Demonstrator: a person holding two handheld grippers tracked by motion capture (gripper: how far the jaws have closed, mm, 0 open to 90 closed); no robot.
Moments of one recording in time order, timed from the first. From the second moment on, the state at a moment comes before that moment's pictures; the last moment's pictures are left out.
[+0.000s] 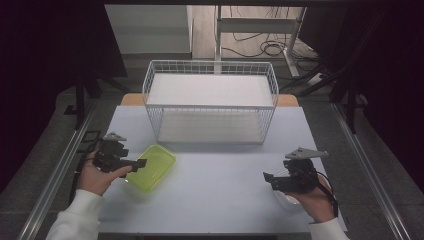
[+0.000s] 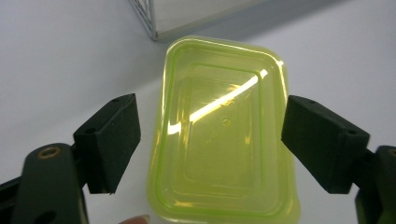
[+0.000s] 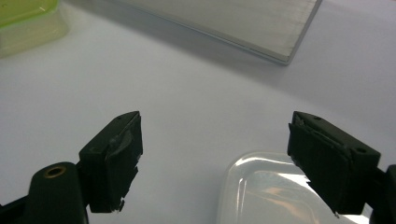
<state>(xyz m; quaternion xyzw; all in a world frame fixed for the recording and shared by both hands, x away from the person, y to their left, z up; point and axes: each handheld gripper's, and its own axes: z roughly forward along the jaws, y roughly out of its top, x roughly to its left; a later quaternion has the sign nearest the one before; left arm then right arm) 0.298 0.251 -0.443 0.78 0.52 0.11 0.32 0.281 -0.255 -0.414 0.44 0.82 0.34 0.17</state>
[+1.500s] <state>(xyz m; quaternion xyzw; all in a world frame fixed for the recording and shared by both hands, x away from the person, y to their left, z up) 0.391 0.248 -0.476 0.80 0.55 0.04 0.21 0.280 -0.259 -0.416 0.44 0.82 0.33 0.17</state>
